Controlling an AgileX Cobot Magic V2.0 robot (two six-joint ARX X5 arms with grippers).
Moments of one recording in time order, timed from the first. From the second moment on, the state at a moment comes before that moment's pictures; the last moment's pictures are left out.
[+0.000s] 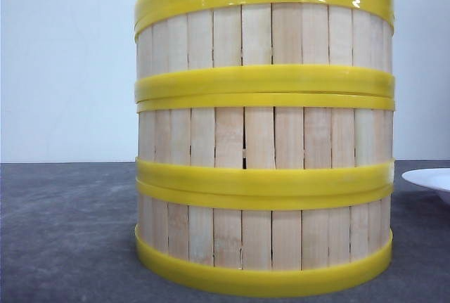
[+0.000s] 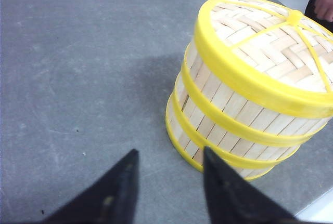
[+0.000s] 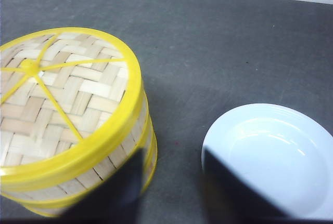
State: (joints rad) left arm -0.48 0.32 0.80 -0.91 0.11 -0.18; right arm 0.69 0.57 1.05 -1.00 0.27 0.29
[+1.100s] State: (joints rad) left arm -0.48 0.32 0.80 -0.91 0.11 -0.18; right arm 0.69 0.57 1.05 -0.98 0.26 0.30
